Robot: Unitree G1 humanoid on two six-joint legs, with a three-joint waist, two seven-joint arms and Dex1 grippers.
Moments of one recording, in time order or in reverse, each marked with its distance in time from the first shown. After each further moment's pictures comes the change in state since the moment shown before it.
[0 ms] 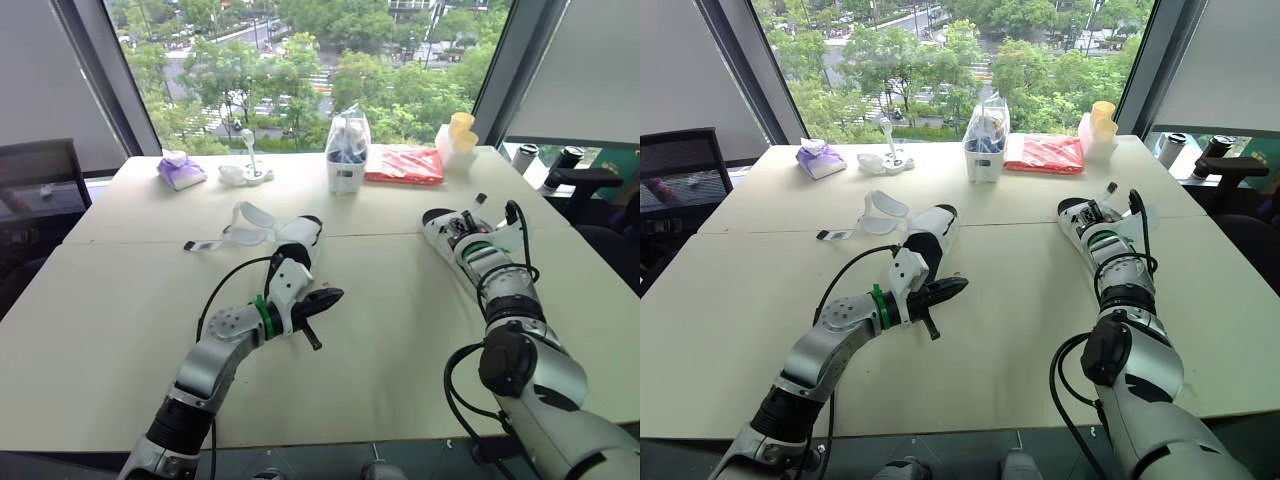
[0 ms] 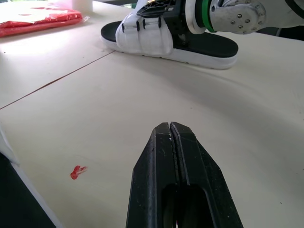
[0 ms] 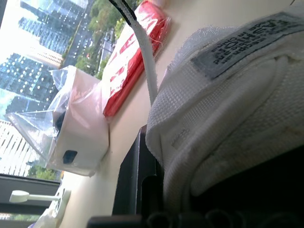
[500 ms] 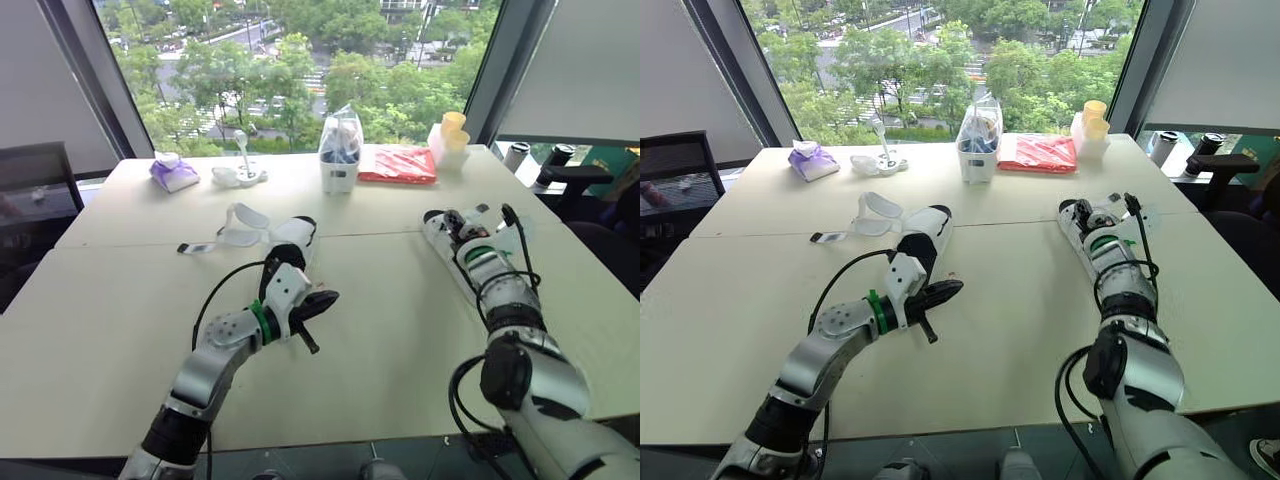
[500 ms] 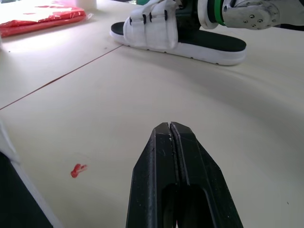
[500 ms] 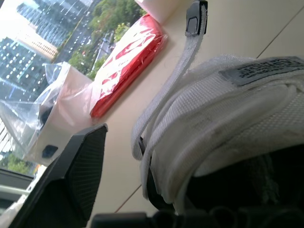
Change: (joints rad) left arm 0.056 0.027 0.001 -0.059 0.019 0.005 0.045; right arm 0.162 -0.003 0.152 -0.233 -0.047 0.067 0.050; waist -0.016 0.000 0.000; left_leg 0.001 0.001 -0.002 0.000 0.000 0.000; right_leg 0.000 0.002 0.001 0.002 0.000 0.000
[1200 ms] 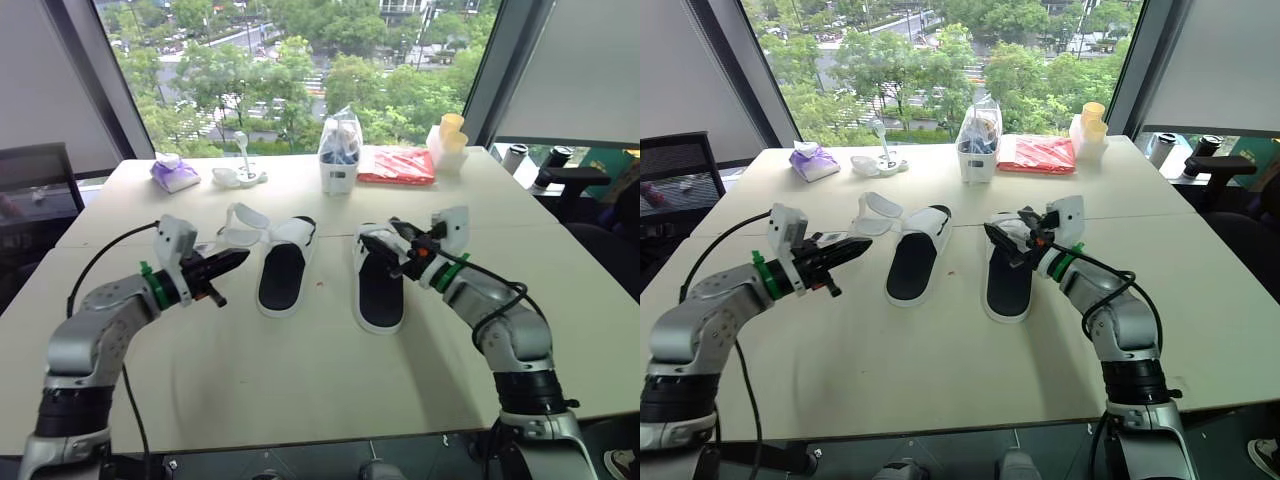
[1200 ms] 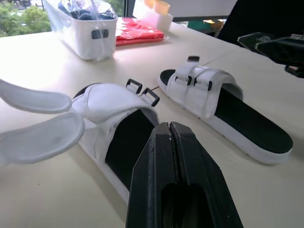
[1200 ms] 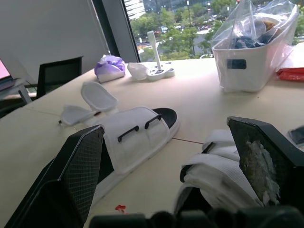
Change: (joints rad) left arm -0.030 0.332 0.432 0.012 -0.359 0.280 -0.135; right arm 0.366 -0.005 0.510 -0.892 -0.091 0.193 0.311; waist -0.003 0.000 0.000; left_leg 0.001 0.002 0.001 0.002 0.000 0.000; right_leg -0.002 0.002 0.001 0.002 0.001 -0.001
